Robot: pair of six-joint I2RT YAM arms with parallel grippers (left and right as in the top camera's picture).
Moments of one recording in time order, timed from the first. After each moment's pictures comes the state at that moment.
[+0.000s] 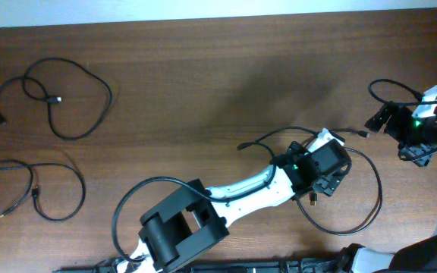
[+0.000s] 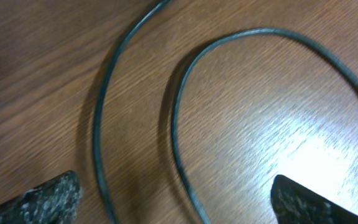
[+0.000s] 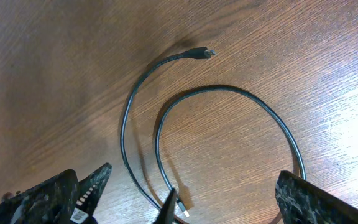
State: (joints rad) left arm -1.12 2.10 1.49 -0.33 -0.16 -0.40; right arm -0.46 1.46 1.30 -1.19 -0.27 0.21
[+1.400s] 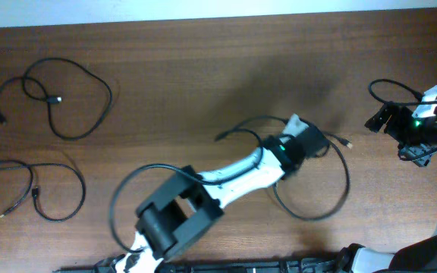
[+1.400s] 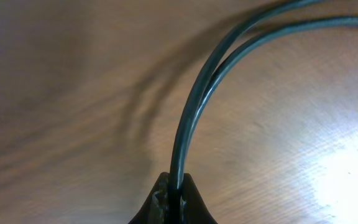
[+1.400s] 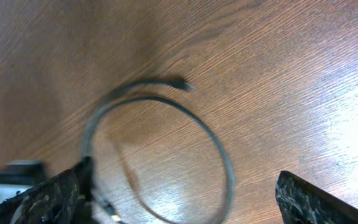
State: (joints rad) left arm -0.99 2.10 1.50 -0.54 -0.32 -0.41; right arm -0.46 1.46 1.30 -1.19 -0.28 0.21
